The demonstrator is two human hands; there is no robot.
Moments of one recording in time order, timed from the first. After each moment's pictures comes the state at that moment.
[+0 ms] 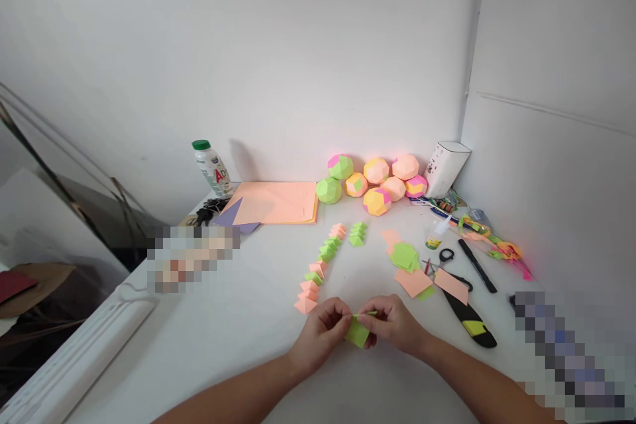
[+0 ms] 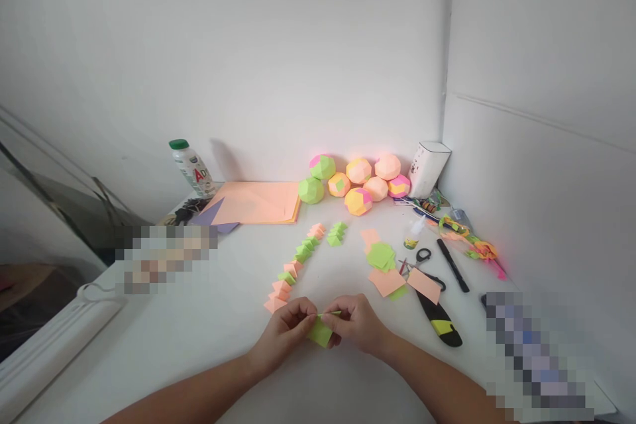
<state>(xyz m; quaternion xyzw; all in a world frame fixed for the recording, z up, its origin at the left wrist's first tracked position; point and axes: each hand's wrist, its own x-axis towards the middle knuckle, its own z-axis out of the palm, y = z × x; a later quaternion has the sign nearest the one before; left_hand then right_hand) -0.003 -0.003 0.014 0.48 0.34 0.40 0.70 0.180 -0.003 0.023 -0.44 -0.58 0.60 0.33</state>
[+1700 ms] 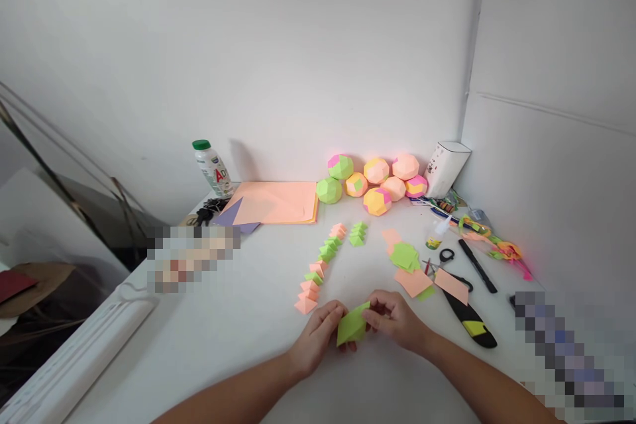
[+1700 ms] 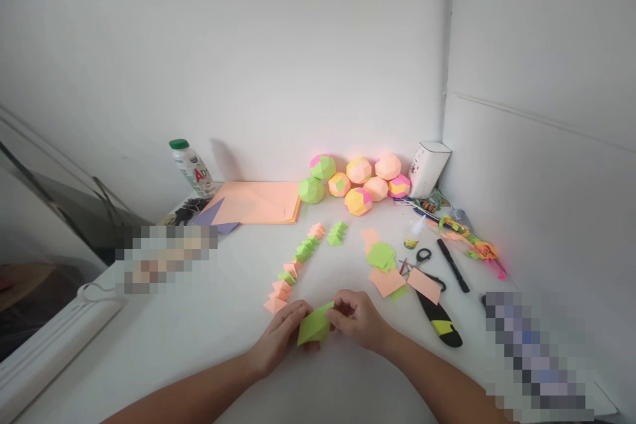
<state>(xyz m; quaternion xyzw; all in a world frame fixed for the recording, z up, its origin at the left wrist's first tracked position) -0.008 -0.004 0.012 0.46 0.32 0.36 0.74 0.184 0.001 0.030 -0.44 -0.62 0.55 0.34</state>
